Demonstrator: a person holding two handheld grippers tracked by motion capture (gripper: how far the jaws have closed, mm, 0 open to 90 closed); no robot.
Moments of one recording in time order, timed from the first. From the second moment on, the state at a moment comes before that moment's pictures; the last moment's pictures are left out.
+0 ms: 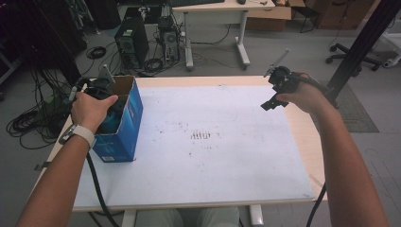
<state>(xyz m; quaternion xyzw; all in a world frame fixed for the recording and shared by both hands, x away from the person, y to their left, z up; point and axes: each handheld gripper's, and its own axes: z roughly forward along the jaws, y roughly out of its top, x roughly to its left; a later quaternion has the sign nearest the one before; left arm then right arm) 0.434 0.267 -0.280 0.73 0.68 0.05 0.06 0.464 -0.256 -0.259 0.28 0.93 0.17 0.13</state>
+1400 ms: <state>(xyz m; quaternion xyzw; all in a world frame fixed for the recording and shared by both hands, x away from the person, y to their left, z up) 0.420 0.262 -0.241 0.75 0.66 0.04 0.08 0.452 -0.257 -0.249 0.28 0.93 0.18 0.14</state>
